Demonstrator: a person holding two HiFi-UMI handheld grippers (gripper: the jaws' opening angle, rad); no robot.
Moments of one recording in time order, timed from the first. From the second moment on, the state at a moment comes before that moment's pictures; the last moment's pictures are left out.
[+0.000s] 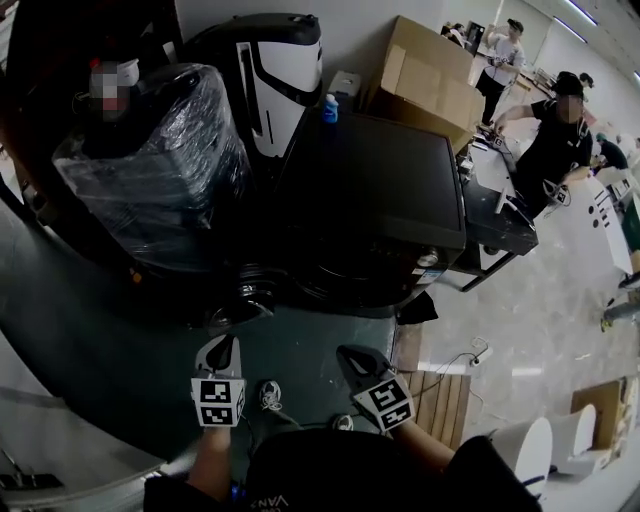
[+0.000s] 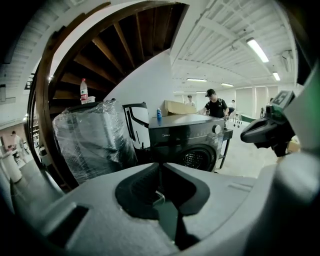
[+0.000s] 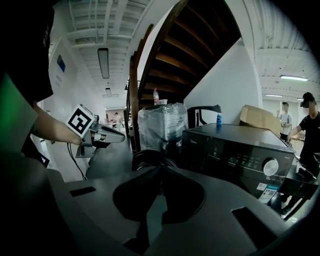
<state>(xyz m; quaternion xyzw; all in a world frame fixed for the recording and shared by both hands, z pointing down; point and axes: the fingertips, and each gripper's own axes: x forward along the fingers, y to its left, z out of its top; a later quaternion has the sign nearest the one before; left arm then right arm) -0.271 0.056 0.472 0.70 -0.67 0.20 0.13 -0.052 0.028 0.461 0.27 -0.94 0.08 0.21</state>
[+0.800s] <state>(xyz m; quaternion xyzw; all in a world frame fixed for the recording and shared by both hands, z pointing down) -0.152 0.165 0.439 0.67 -0.71 0.17 0.12 0.014 0.079 0.440 0.21 -0.96 0.08 0.17</state>
